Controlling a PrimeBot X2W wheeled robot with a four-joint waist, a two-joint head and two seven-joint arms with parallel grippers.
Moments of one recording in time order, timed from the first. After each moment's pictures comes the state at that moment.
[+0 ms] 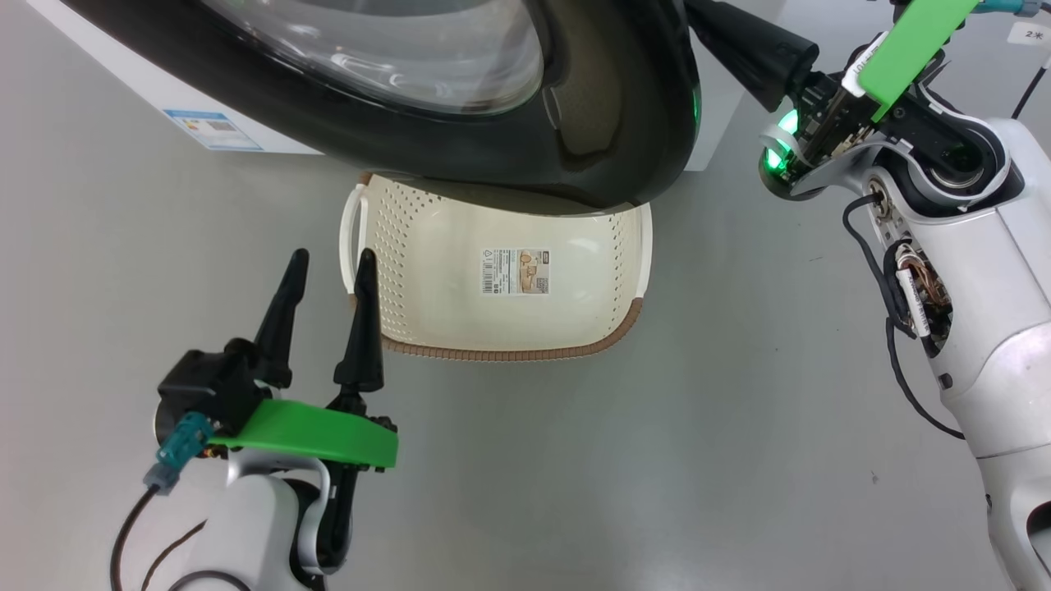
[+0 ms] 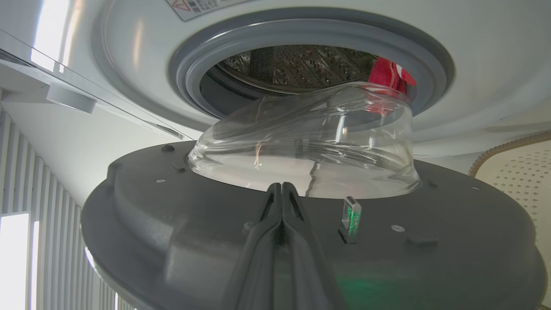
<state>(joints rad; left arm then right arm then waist) -0.42 0.02 -0.16 0.29 -0.37 0.00 -0.25 -1.02 -0.16 0.27 0.64 1.86 0.13 0.59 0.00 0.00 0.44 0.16</state>
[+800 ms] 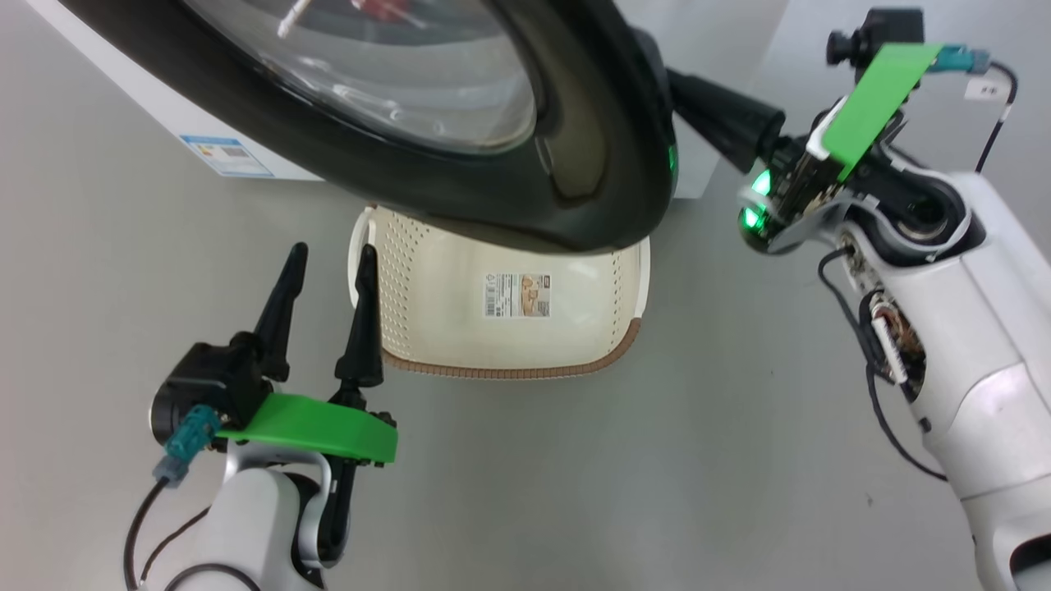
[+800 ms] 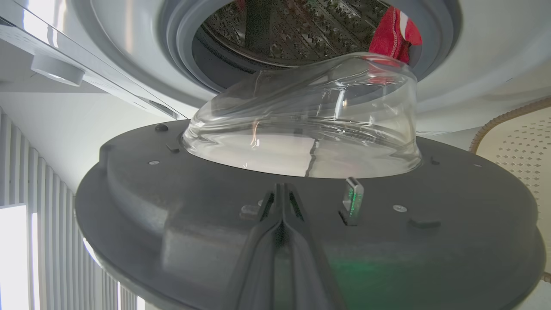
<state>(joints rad) -0.43 0.02 -0.16 0.31 -0.32 0.00 -0.25 -0.94 -0.15 0.31 0.63 1.87 0.13 0.61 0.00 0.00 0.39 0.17</state>
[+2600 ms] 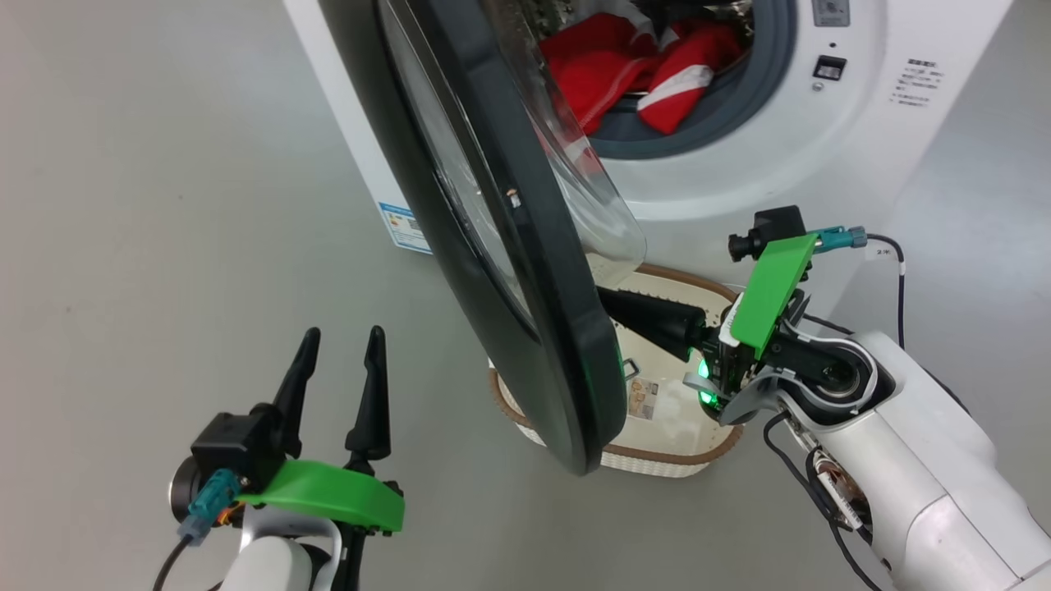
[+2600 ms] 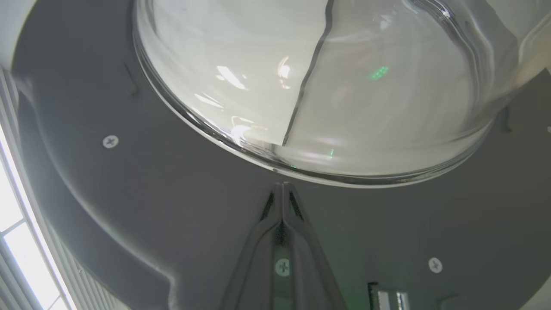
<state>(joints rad) -0.31 0.03 -0.18 0.32 -0.34 0.03 -0.25 -0.69 -0.14 0.48 0.58 1.87 0.12 0.63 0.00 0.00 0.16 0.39</state>
